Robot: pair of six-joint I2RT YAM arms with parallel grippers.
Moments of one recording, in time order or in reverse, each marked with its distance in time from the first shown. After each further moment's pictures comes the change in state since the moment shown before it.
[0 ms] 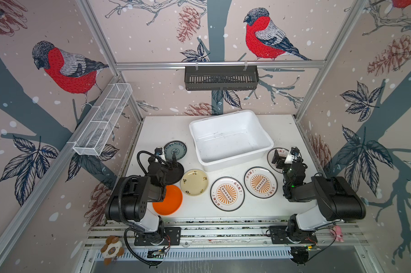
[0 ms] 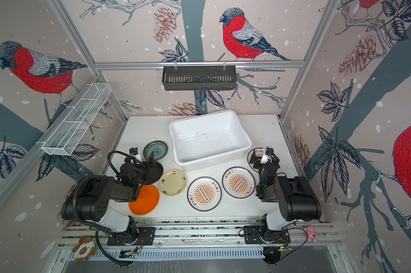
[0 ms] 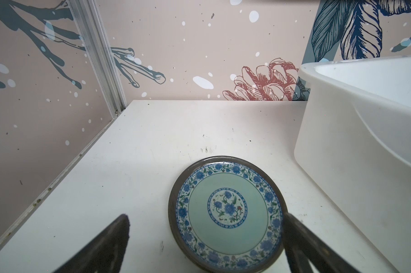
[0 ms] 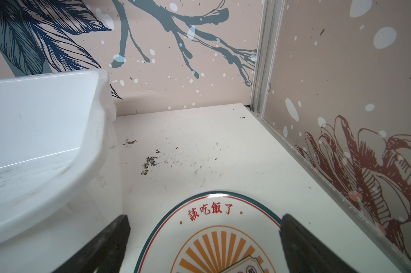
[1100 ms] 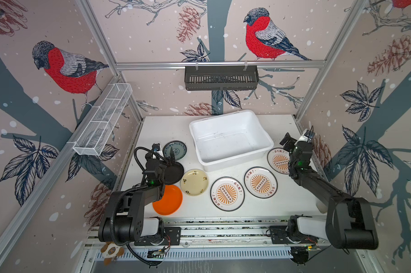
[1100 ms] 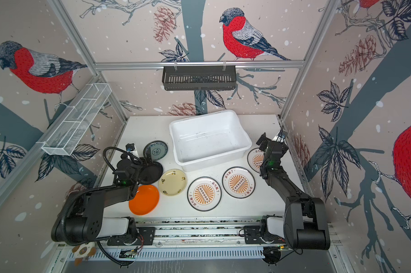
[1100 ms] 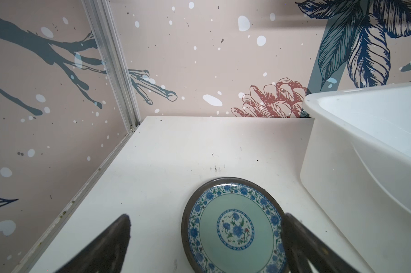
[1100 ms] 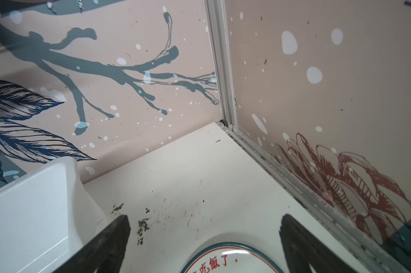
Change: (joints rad) left arm -0.004 -0.208 0.081 -0.267 -0.057 0.031; right arm -0.021 -0.265 0.436 -0.833 0.181 0.307
